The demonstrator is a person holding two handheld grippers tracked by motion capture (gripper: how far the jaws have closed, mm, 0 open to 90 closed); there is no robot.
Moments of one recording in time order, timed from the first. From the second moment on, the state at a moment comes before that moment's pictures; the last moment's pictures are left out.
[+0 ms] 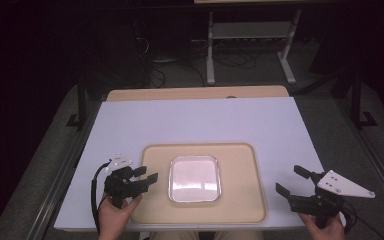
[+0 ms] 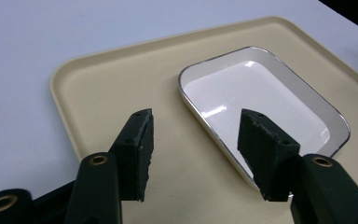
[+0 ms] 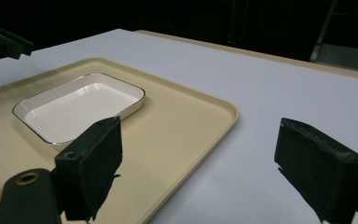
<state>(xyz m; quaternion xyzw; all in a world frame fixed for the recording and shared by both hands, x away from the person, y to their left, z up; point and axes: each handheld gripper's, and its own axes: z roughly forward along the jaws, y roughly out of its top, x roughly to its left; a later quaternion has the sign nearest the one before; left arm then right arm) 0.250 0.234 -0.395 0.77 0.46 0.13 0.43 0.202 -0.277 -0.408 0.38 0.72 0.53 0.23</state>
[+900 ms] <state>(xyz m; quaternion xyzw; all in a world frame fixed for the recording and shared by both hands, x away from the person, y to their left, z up) 0.241 0.257 -0.390 0.77 0.42 0.17 0.44 0.202 -0.281 -0.409 0.39 0.72 0.53 0.23</state>
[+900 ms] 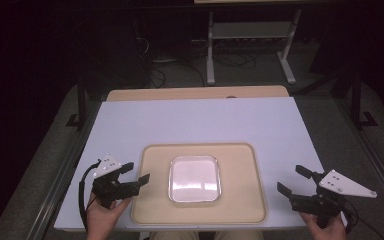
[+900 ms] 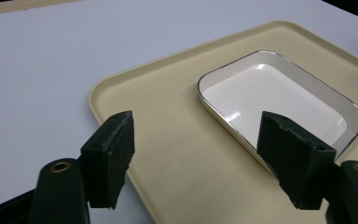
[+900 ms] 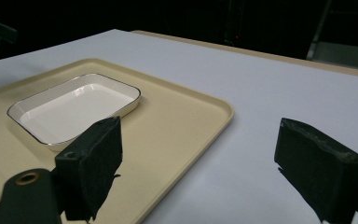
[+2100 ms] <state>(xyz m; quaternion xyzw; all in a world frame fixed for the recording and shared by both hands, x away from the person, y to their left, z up) 0.236 0.271 -0.400 0.78 0.41 0.17 0.44 0.204 -0.279 -0.411 0.39 0.73 0.52 0.23</state>
